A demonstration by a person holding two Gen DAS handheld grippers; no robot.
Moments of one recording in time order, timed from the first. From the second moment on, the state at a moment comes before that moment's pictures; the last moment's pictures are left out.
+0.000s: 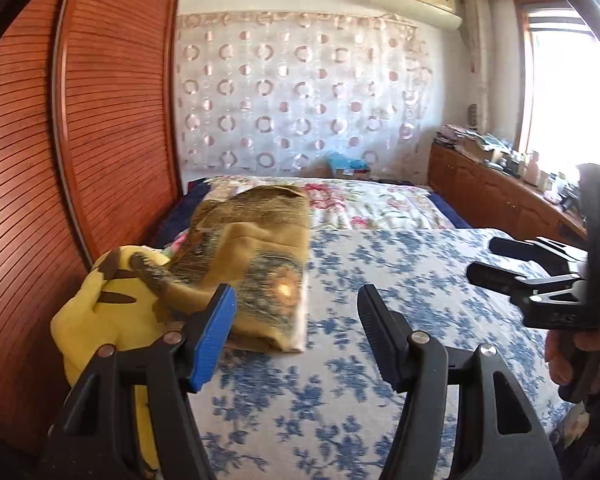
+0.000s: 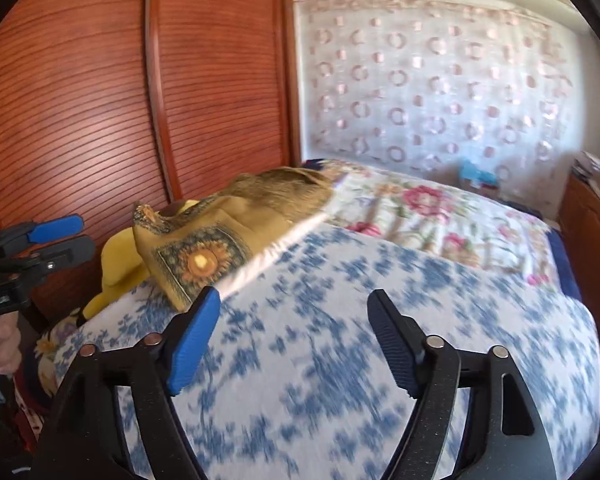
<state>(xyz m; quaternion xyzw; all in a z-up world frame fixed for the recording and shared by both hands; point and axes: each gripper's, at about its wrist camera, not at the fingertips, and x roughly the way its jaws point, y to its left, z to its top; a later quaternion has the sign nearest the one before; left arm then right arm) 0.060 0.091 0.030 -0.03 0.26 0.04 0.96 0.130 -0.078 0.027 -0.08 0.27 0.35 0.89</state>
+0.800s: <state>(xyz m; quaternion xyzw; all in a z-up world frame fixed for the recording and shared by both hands) 0.044 0.003 0.098 -0.01 0.22 -0.03 0.98 0.040 -0.235 0.105 -0.01 0.19 0.18 0.97</state>
